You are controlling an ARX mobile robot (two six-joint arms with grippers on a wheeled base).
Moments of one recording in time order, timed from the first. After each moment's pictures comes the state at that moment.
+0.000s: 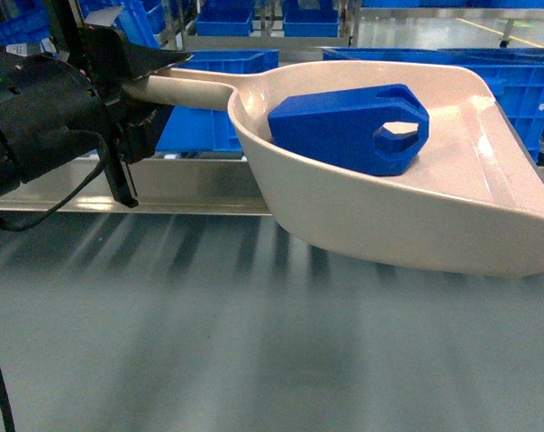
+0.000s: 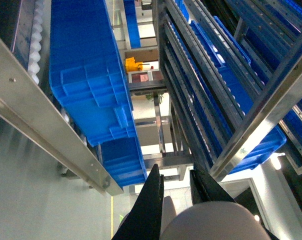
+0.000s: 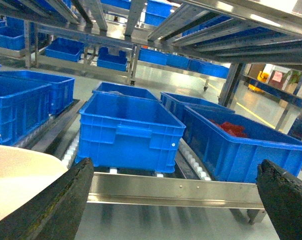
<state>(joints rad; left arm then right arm) -0.21 1.89 0.77 1.28 0.33 -1.54 0.32 0.80 0.40 0.59 0.48 -0.28</state>
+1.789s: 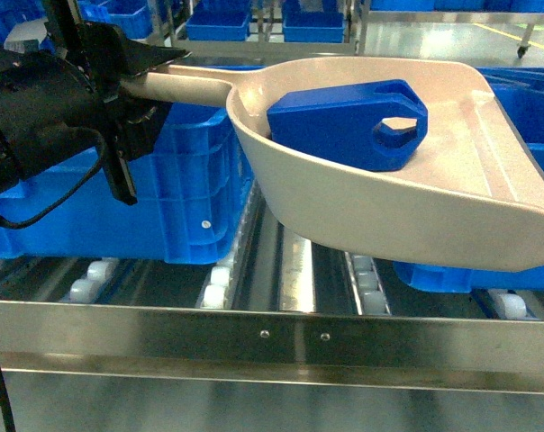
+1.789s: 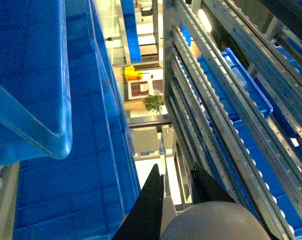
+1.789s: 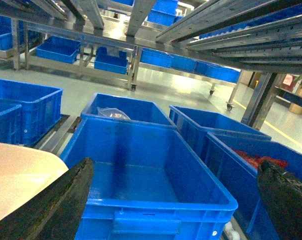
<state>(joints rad) -0.20 1.89 0.77 1.28 0.33 -1.54 0.32 0.80 0.40 0.59 0.48 -0.28</state>
